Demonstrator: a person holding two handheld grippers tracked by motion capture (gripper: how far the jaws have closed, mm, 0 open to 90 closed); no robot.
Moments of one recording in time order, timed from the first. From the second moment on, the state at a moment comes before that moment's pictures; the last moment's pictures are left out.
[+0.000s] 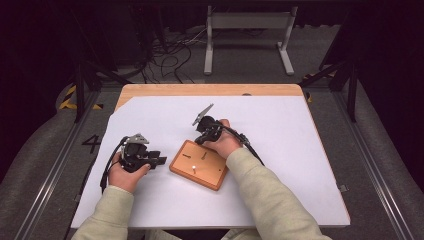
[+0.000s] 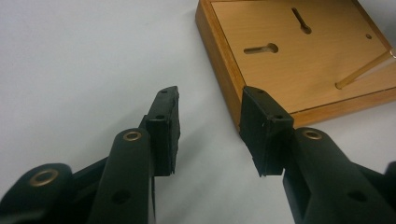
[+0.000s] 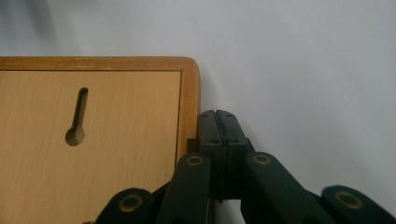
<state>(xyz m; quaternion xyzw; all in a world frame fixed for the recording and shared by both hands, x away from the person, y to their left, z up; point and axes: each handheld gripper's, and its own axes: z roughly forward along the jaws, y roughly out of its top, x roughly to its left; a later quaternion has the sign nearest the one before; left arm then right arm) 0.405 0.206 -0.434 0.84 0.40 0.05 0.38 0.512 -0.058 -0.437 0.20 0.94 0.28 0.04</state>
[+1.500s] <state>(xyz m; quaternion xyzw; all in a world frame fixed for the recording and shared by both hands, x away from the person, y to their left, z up) 0.385 0.137 -0.447 0.90 0.29 -0.04 0.32 0.421 -0.224 -0.394 0.32 0.85 0.40 0.12</state>
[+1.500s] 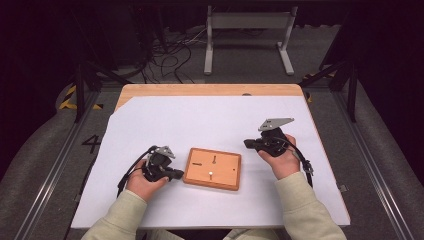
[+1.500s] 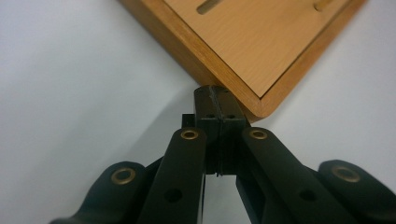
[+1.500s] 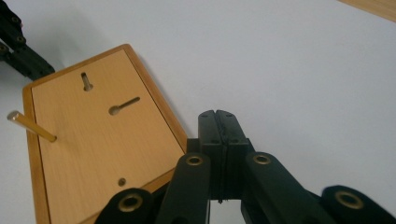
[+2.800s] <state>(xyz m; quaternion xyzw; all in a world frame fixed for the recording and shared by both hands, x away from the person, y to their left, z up) 0.396 0.149 -0.414 0.88 0.31 0.01 0.36 0.368 -0.223 -0.377 0.25 0.87 0.40 0.11</state>
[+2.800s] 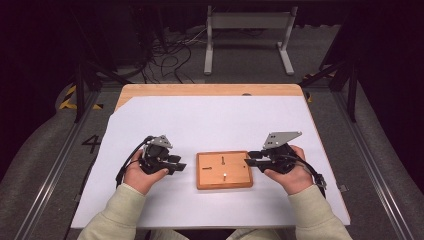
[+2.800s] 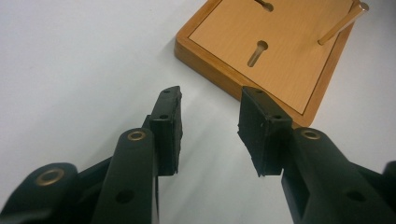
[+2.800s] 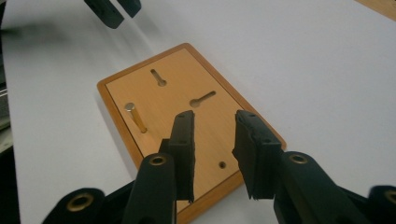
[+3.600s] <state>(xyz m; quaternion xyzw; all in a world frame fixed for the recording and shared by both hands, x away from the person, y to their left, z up) 0.398 0.148 -0.419 0.88 0.31 0.01 0.35 0.354 -0.170 -0.399 0.18 0.90 0.39 0.06</state>
